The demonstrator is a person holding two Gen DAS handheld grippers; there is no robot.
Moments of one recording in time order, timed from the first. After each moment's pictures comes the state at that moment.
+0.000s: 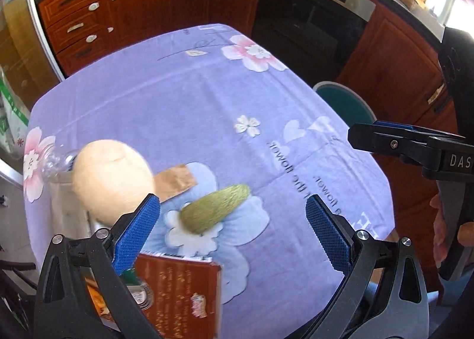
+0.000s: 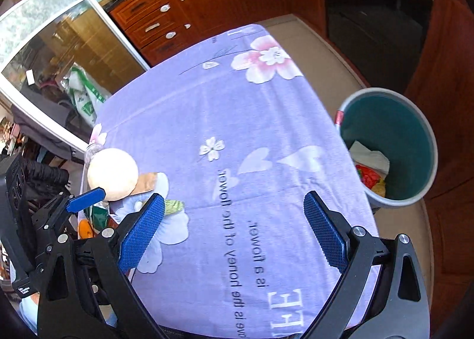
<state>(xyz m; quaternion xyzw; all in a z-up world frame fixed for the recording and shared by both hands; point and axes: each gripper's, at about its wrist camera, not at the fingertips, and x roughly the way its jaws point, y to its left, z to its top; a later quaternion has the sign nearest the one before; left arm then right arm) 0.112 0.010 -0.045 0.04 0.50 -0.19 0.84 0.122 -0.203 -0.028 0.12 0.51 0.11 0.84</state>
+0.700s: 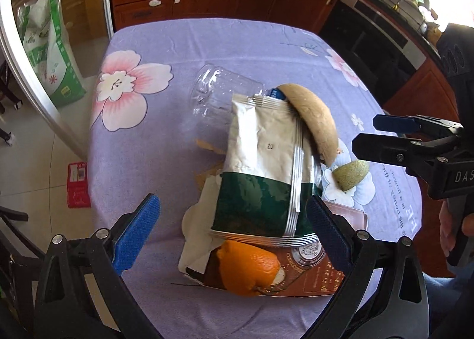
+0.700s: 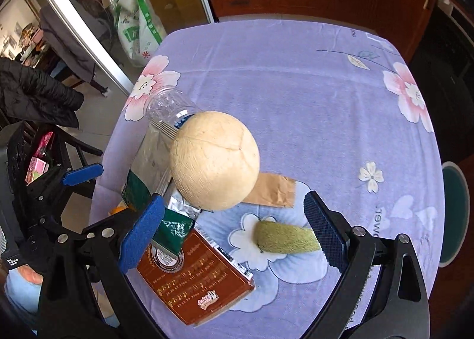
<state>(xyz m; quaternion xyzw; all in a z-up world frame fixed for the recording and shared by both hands) 0.110 0.205 -0.076 -0.06 0.51 -0.12 0.85 0.160 0.016 -0.045 -0.04 0.55 0.21 0.81</state>
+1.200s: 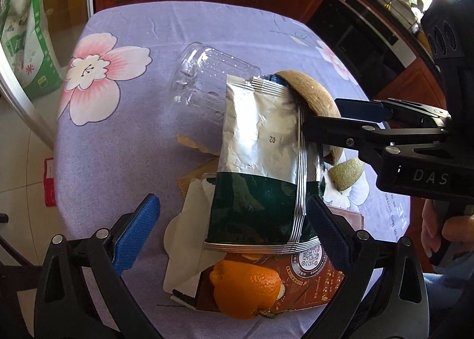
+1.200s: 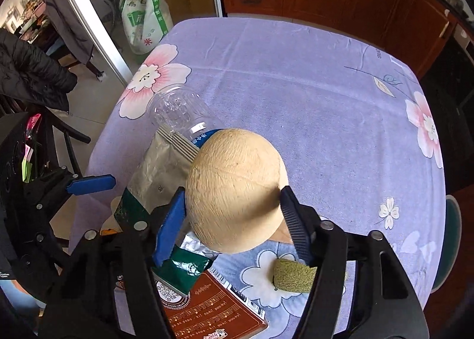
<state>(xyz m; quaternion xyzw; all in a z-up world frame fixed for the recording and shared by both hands) 0.132 0.198 -0.098 -0.08 0.53 -0.17 0.83 0.176 0.045 -0.060 -0.08 0.53 0.21 0.81</state>
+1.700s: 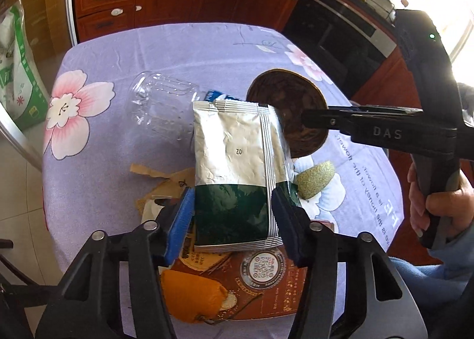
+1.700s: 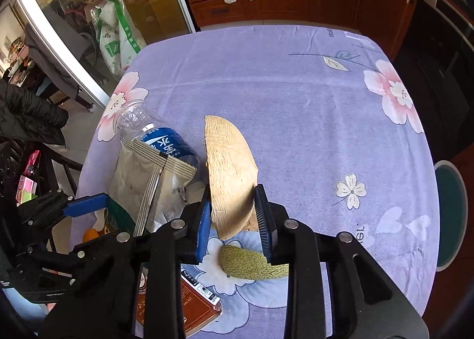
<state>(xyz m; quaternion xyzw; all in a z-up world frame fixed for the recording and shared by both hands) 0.123 0.151 -0.069 -0.04 0.50 -0.20 0.84 0.184 -0.031 -0.059 0.00 0.53 0.17 0.83</state>
